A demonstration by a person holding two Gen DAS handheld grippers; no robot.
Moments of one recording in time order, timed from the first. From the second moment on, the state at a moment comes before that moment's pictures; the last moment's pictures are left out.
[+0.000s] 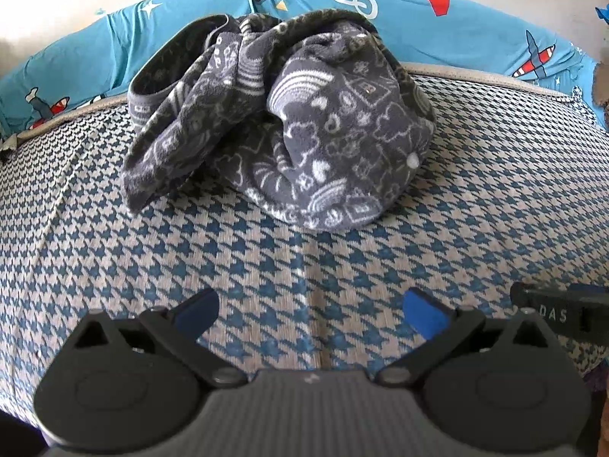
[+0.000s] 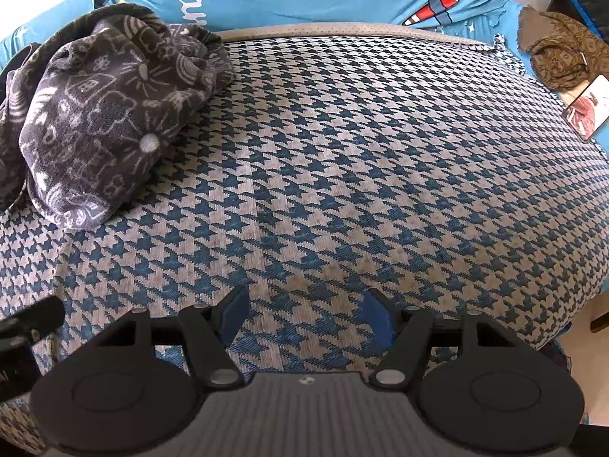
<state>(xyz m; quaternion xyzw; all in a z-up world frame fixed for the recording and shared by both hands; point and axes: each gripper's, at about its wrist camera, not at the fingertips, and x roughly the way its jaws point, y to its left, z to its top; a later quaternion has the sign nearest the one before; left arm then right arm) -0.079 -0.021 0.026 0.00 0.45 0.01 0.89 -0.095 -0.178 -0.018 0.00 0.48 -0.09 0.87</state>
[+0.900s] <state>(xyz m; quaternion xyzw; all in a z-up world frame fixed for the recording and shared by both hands) 0.025 0.005 0.044 0.01 0.42 0.03 0.91 -0.060 -0.158 -0.022 -0.02 0.49 -0.08 0.87</state>
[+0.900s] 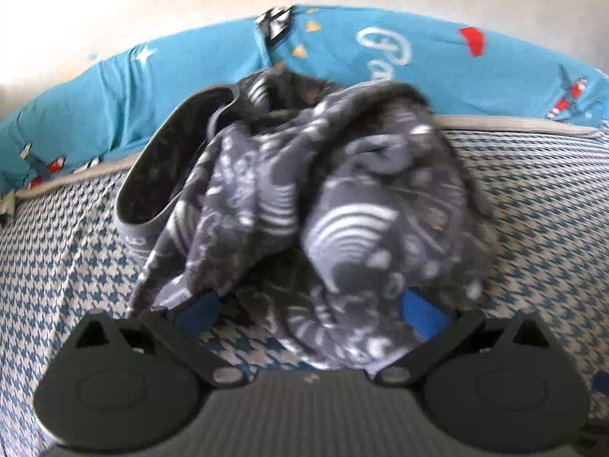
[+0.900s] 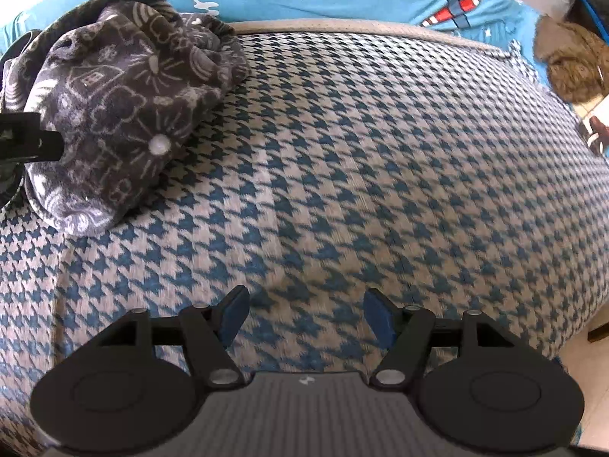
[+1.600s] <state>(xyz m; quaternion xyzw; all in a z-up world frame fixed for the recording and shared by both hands) 0.048 0.074 0.063 -0.11 0.40 0.03 0.91 0.007 -0.141 0.014 0.02 0.43 0.03 0.90</state>
